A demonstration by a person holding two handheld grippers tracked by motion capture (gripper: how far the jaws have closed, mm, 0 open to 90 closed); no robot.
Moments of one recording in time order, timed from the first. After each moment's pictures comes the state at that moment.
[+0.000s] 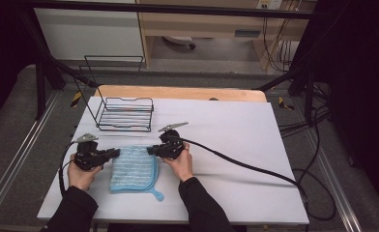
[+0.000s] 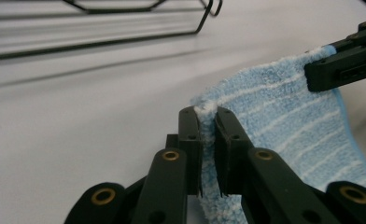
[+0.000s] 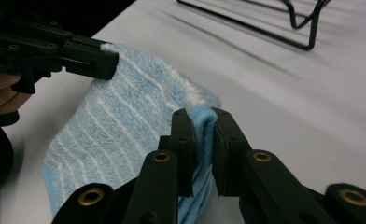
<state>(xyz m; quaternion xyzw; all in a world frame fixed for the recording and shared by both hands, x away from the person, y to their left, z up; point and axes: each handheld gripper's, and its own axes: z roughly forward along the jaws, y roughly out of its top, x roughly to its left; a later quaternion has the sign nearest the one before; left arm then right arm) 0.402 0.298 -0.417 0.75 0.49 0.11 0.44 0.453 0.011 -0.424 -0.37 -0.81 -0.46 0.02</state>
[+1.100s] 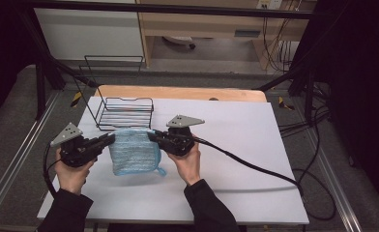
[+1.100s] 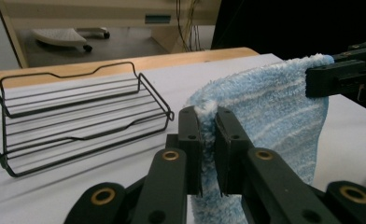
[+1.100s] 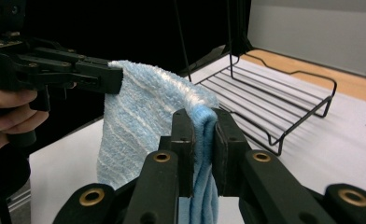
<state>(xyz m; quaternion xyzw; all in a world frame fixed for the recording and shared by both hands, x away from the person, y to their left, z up) 0.365 0.289 -0.344 0.71 0.42 0.20 0.54 0.410 -0.014 -0.342 -0.29 -0.76 -0.57 -0.09</state>
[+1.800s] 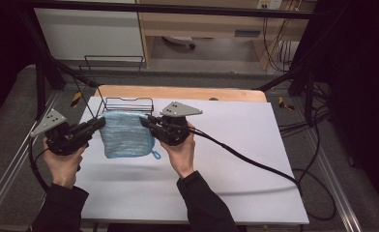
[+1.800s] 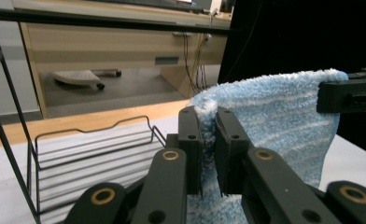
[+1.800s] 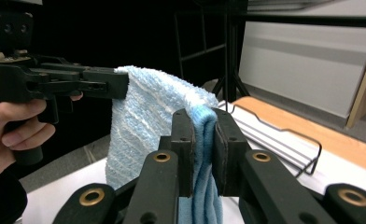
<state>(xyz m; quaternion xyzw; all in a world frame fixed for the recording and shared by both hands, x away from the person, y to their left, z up) 0.372 0.302 -0.302 0.66 0.41 0.24 0.58 0.408 0.001 -0.295 -0.27 -0.73 -0.61 -0.14</state>
